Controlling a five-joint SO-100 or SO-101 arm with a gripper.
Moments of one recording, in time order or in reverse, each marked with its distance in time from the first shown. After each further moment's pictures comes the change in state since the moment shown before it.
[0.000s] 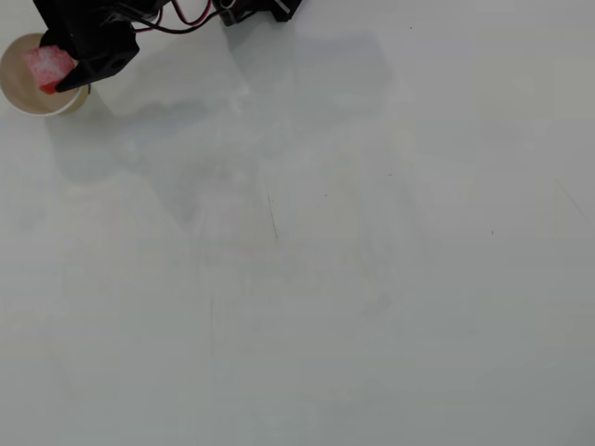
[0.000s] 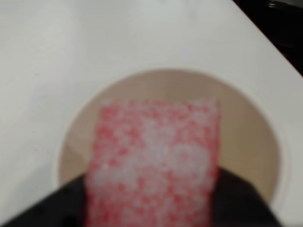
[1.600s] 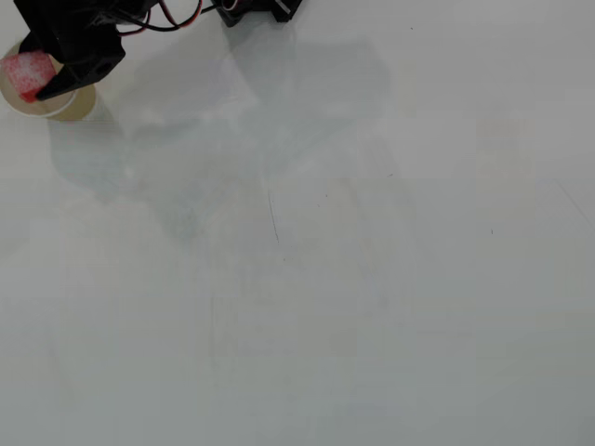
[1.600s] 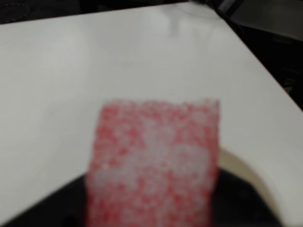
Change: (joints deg) arm -1.7 -6.0 -8.5 0.0 0.0
